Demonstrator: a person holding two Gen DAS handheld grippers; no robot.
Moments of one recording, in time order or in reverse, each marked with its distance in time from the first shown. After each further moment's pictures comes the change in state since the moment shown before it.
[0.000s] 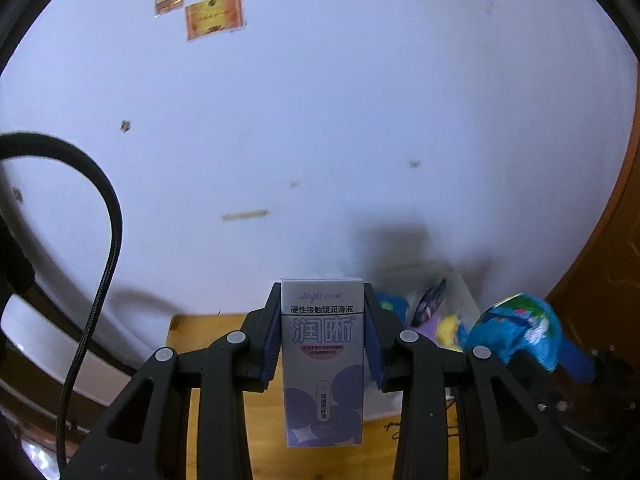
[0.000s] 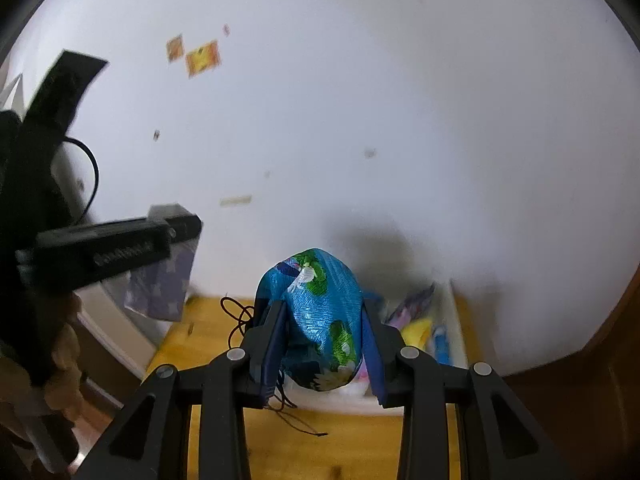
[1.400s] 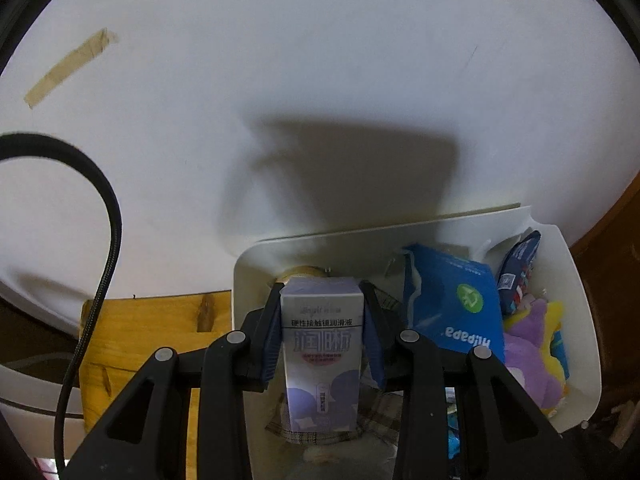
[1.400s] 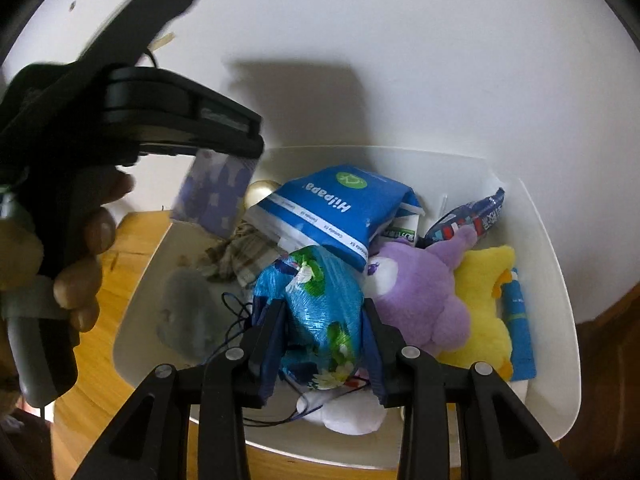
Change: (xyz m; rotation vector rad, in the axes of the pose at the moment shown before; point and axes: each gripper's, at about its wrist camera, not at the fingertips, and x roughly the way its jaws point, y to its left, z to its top) left arm 0.262 0.005 -0.044 0.016 0.296 -0.043; right arm 0.213 -0.026 -0.076 -0.047 0.312 -0.027
